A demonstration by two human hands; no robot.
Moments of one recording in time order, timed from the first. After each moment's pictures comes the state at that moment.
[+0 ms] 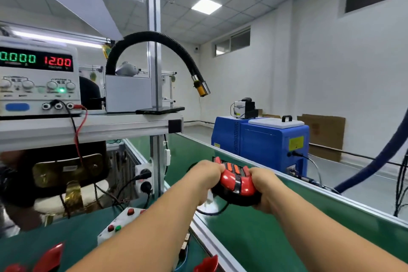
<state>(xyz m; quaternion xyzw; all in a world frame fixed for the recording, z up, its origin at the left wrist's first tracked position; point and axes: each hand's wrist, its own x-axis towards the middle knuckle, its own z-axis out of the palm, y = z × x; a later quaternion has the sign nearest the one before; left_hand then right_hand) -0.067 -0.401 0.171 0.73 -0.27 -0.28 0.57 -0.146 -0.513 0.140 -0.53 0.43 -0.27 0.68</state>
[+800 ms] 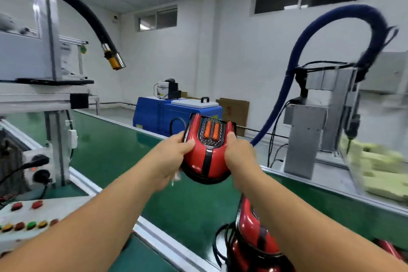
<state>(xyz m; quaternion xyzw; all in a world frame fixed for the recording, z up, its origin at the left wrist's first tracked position) -0.167 -0.397 0.167 0.53 -0.50 -0.37 0.57 -0.294 -0.490 0.159 -0.59 0.50 -0.49 0.39</state>
